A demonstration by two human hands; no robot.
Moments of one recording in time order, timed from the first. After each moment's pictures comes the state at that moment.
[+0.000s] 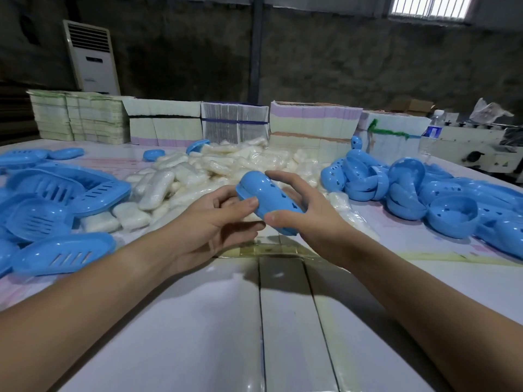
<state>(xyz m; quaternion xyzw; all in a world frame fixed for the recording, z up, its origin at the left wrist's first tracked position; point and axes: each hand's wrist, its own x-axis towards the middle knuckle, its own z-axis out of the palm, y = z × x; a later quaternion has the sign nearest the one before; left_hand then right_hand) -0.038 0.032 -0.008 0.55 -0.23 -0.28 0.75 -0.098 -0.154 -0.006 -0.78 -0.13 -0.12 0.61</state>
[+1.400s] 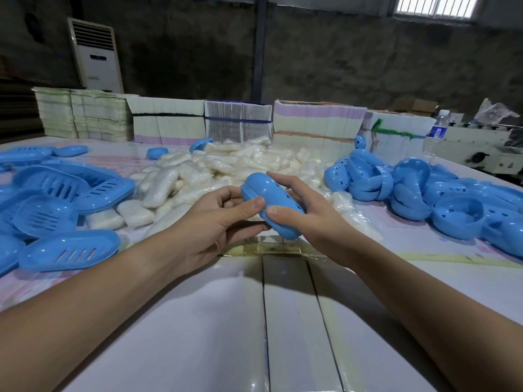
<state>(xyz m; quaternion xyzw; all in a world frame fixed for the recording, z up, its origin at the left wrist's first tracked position) -0.042 0.030 -0.011 0.51 -0.21 -0.25 0.80 -0.101 -0.152 -0.006 -0.81 -0.12 -0.13 0.56</state>
